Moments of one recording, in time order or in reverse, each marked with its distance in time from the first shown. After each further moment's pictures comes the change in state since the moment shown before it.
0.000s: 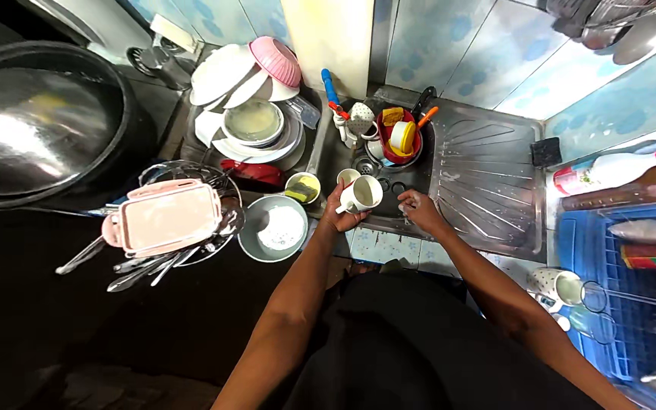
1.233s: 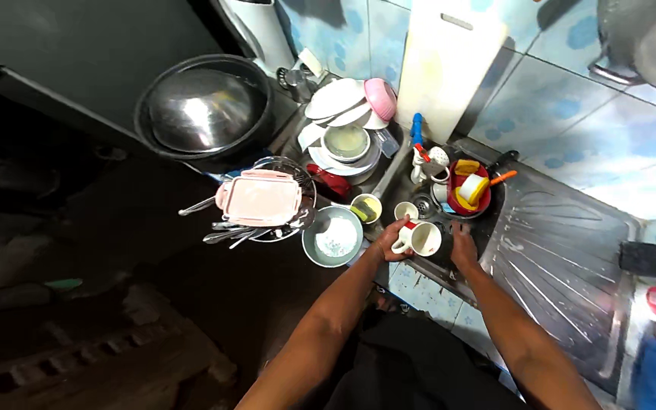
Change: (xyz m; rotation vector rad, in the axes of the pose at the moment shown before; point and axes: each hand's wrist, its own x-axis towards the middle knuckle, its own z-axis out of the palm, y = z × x) left_hand 0.005 0.003 -0.010 -0.002 -0.075 0.013; right_hand 0.096 0.020 0.030 -0.716 0.086 0.007
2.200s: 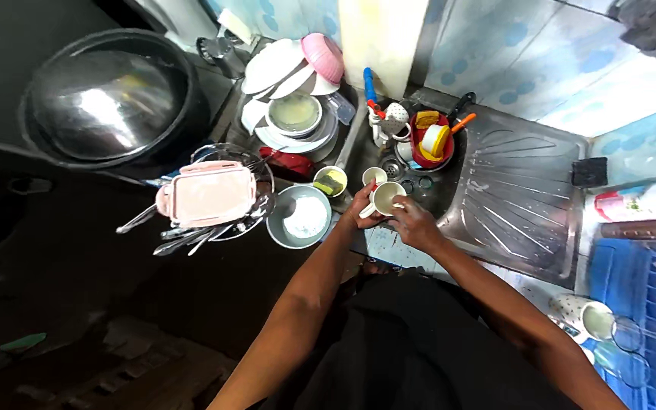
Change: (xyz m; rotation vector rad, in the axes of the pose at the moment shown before) left_hand -0.006 -0.003 0.007 0.117 -0.005 -0.037; right_hand -0.107 -0.052 -0.023 0.255 0.314 -0.735
